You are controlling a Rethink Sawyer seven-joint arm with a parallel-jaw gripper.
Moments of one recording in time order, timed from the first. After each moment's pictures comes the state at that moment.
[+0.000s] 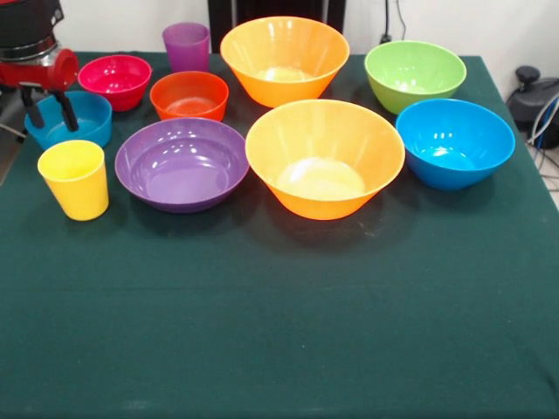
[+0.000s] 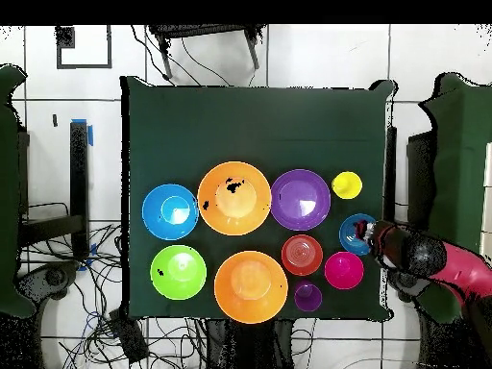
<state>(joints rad) -1.20 -0.45 0.52 1.62 -0.67 0.58 1.69</state>
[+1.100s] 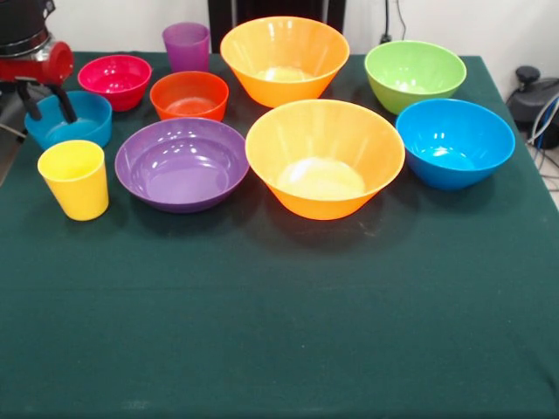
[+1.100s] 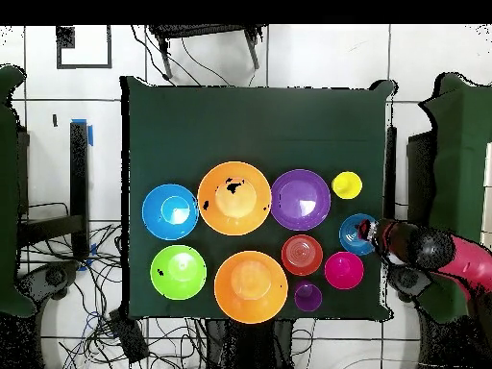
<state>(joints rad) -1.20 -0.46 0.56 1.59 -0.67 0.72 1.67</state>
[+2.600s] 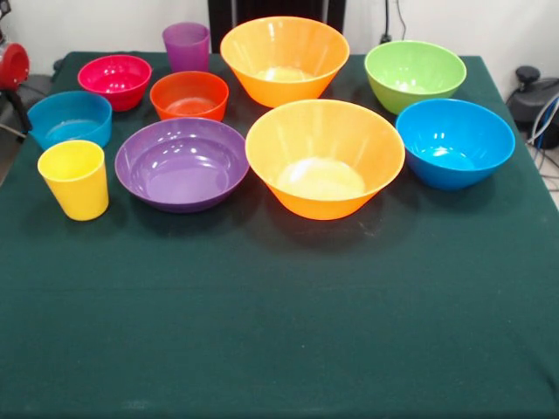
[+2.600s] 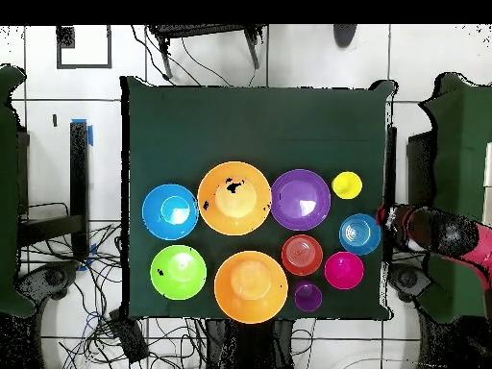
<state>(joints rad) -1.22 -0.44 0.61 1.47 -0.67 0.77 1.57</state>
